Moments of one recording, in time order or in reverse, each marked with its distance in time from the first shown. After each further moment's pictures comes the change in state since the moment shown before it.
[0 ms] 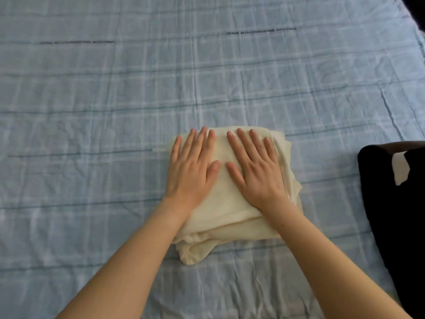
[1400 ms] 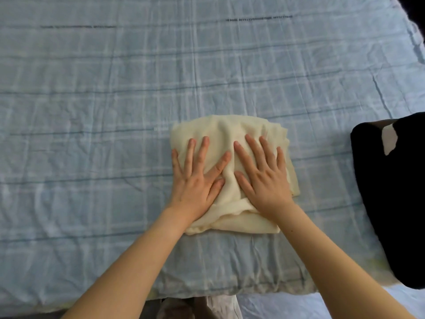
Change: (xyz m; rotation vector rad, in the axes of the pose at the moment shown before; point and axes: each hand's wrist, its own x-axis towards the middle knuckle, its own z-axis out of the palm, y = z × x) left_hand -0.081 0.019 0.016 0.002 -0.067 0.064; right_hand -0.077 -0.001 0.003 0.022 -0.104 0.019
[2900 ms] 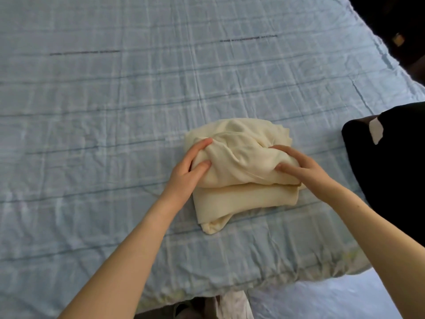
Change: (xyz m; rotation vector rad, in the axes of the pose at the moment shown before) left_hand -0.003 -0.055 -0.040 -1.327 -0.008 -0.189; right_hand -0.016 0.028 -0.049 0.950 -0.105 0.345
